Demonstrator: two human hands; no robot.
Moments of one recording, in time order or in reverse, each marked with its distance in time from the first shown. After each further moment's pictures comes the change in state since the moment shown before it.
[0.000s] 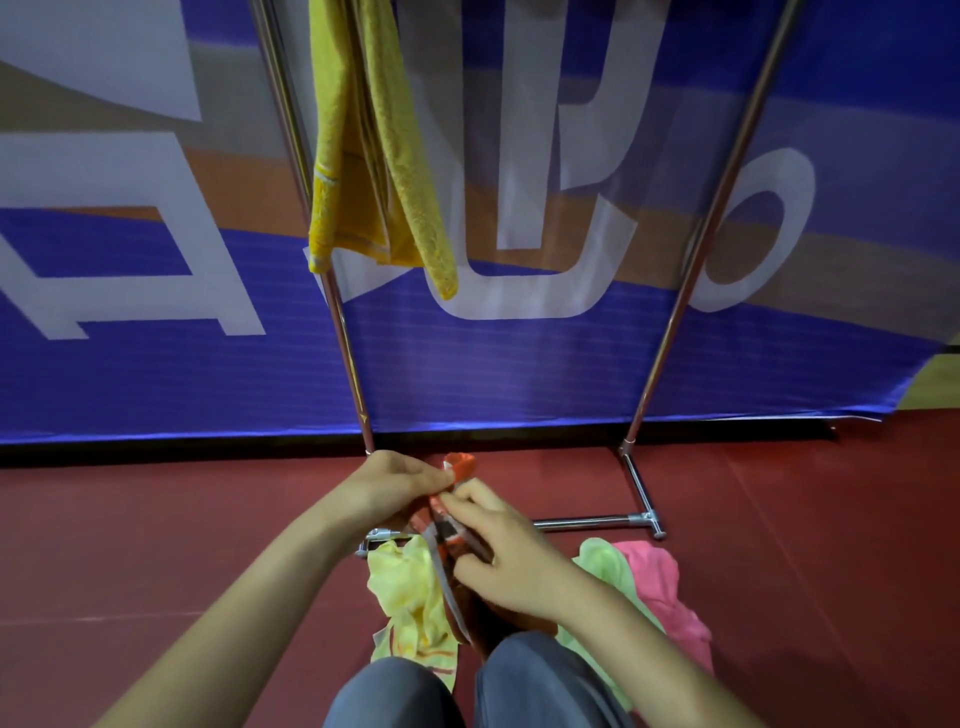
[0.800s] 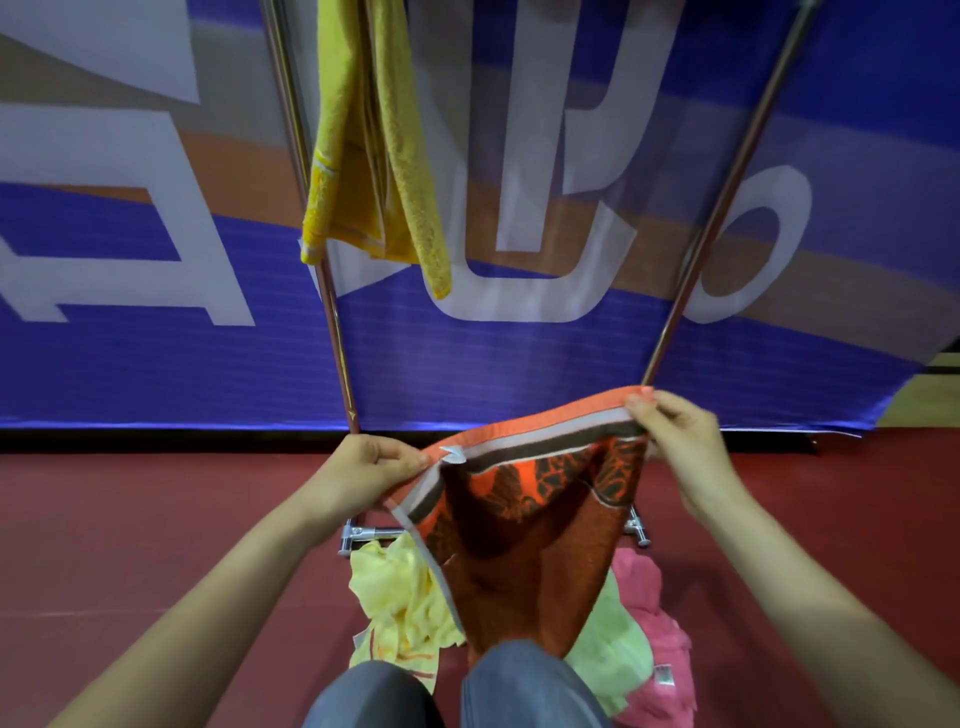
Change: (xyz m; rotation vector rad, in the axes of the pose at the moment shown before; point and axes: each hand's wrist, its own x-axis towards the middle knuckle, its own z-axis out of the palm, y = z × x) left_hand 0.015 -0.013 -0.017 0.006 0.106 0.225; right_hand -0.007 0.062 -0.124 0.472 0.712 0.265
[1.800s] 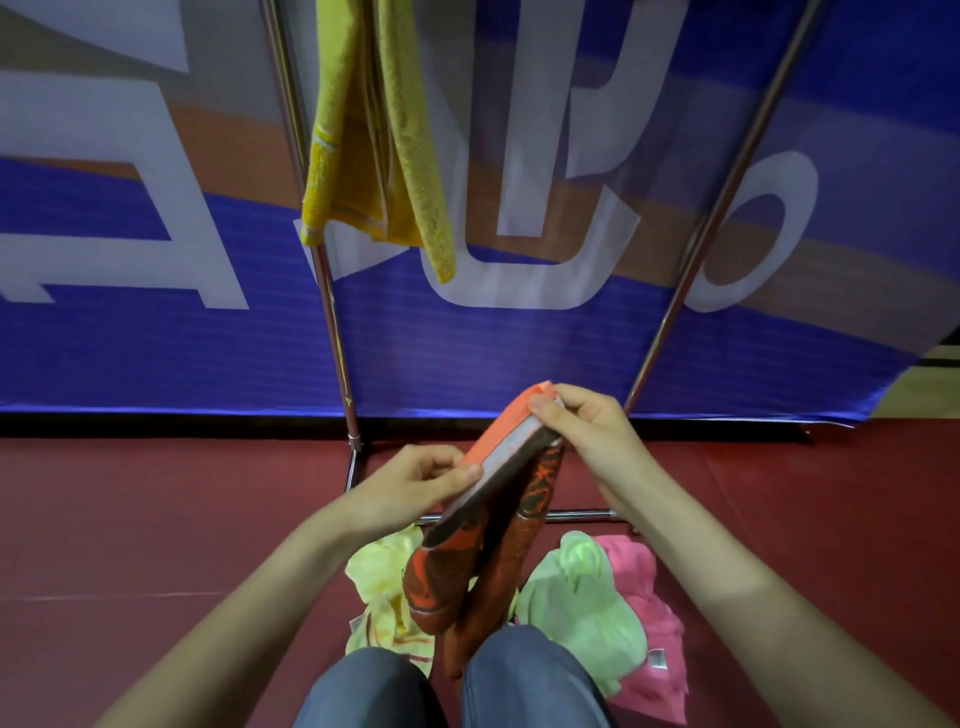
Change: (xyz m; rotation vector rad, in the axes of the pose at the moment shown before) left_hand 0.003 -0.009 0.031 0.000 -0.289 0.195; right_hand -0.023 -0.023 0.066 0.095 -0.339 0.037
